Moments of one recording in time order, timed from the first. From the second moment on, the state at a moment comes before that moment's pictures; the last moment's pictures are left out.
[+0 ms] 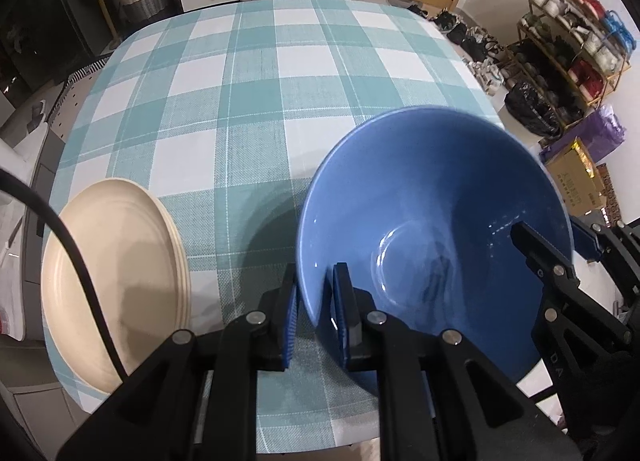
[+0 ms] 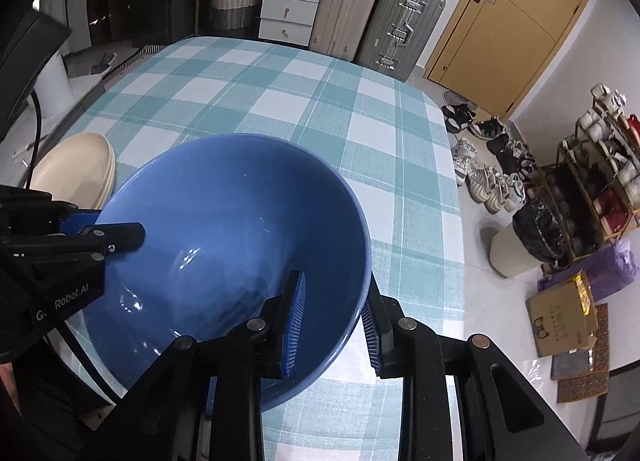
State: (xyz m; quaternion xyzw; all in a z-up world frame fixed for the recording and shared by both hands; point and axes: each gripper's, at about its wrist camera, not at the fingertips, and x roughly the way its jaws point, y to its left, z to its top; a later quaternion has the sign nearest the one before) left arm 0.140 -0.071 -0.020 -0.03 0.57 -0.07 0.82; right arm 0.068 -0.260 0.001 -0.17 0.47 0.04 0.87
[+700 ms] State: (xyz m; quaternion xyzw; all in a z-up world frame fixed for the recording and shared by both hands) left arm 0.092 -0.031 0.018 -0.06 0.46 -0.03 0.89; right arm 0.010 -0.277 0.036 -0.05 0.36 0.10 0.92
